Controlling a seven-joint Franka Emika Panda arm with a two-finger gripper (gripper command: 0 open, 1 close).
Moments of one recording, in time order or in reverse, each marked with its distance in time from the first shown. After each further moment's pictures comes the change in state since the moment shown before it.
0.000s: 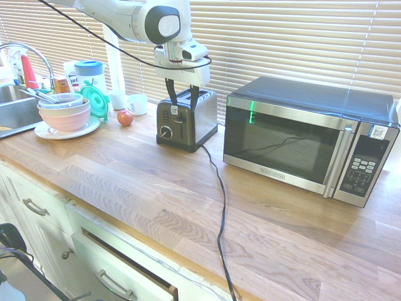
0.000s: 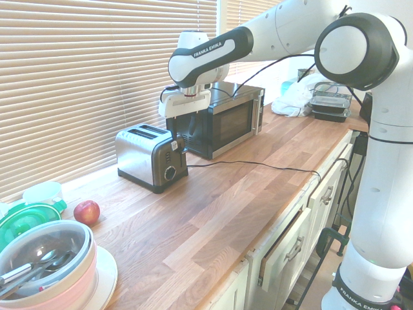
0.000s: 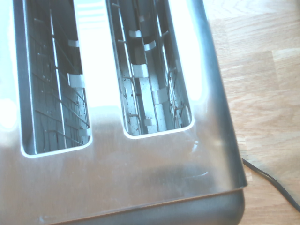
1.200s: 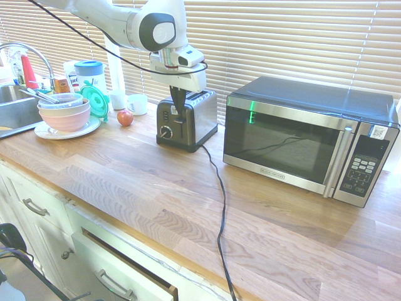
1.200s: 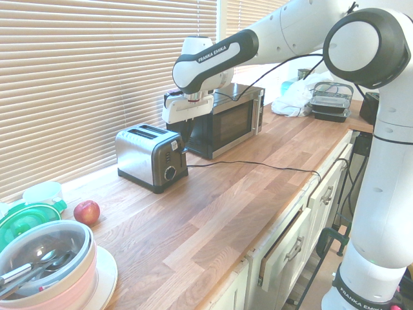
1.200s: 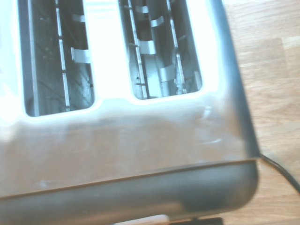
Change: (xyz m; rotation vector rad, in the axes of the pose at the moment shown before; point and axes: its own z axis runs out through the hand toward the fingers) arm -0.017 0.009 0.011 0.013 -0.003 -0.032
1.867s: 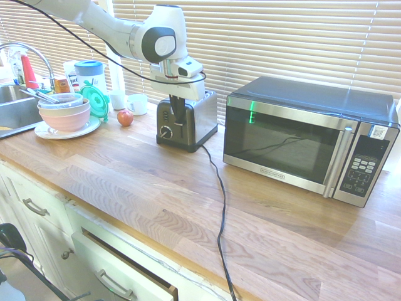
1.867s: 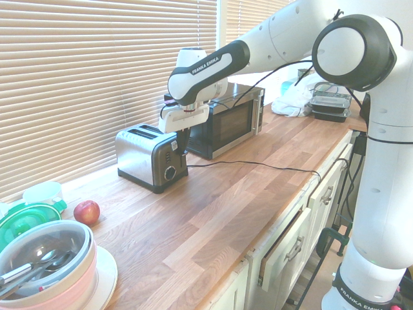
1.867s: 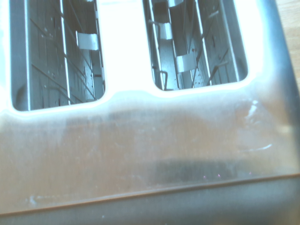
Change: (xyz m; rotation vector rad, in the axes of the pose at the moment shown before) arm -0.001 -0.006 0.037 -0.016 -0.019 -0.006
